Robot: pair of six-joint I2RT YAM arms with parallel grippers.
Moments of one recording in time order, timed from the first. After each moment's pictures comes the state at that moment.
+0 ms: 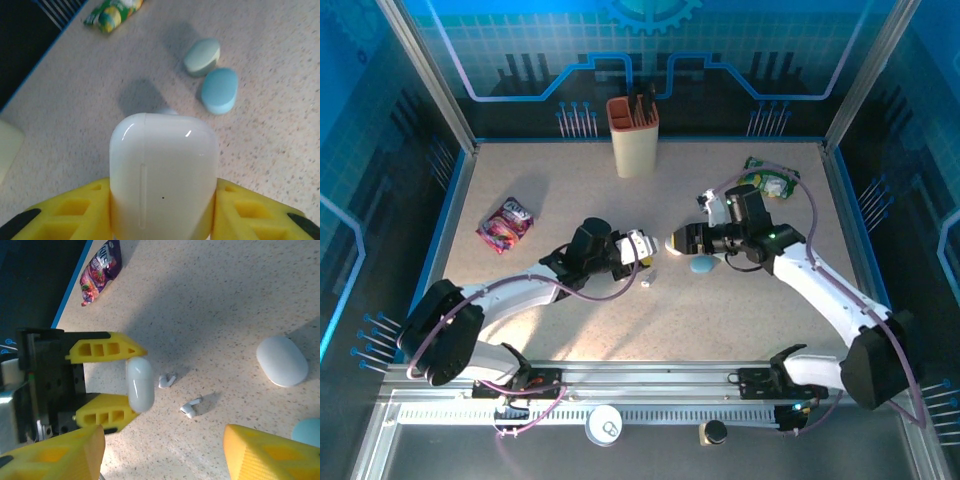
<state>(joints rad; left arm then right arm) -0.64 1.39 0.70 0.19 0.26 0.55 0.43 1.26 0.96 -0.46 -0.51 0.38</state>
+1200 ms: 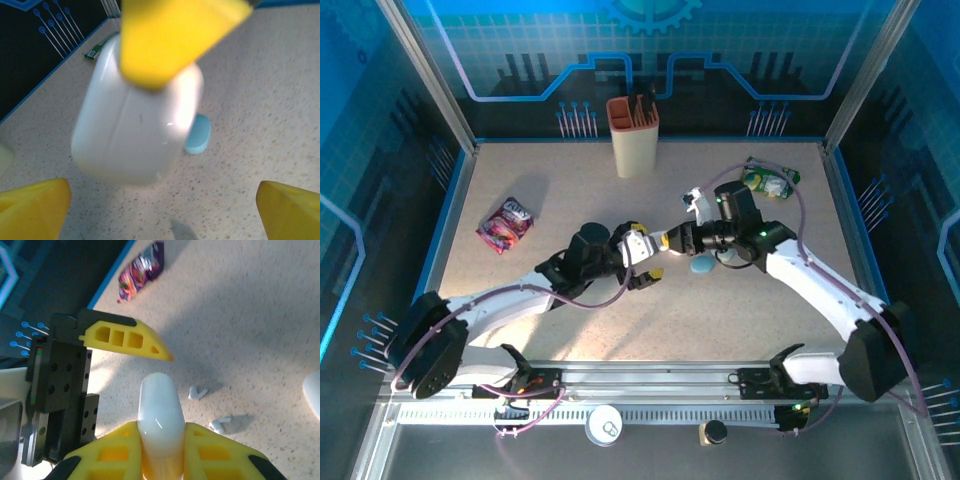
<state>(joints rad) -0.69 1.27 0.65 0.24 0.27 0.34 0.47 1.24 0.97 -0.38 -0.57 0.31</state>
